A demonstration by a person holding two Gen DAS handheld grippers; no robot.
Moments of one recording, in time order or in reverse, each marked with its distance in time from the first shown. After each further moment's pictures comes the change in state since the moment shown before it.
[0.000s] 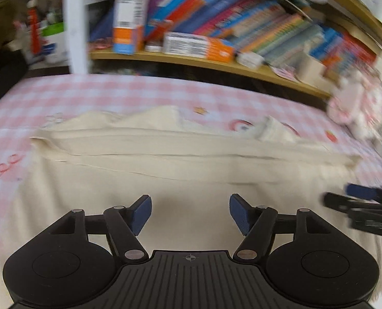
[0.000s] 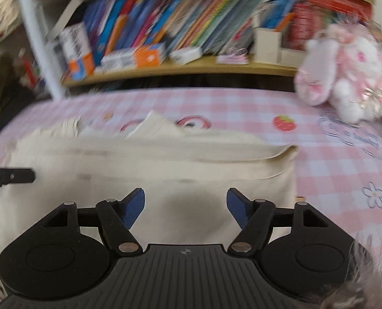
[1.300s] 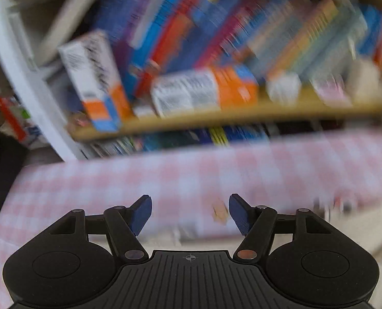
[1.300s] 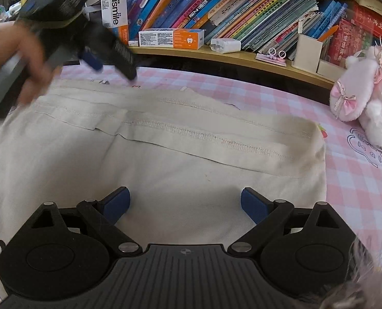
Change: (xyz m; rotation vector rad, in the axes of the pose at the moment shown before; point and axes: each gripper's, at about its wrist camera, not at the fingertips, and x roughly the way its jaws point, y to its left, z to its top) left arm 0.088 -0.024 0.132 0.113 -0.067 0.247; right arm 0.016 0.009 -0.018 -0.182 -0.009 0.065
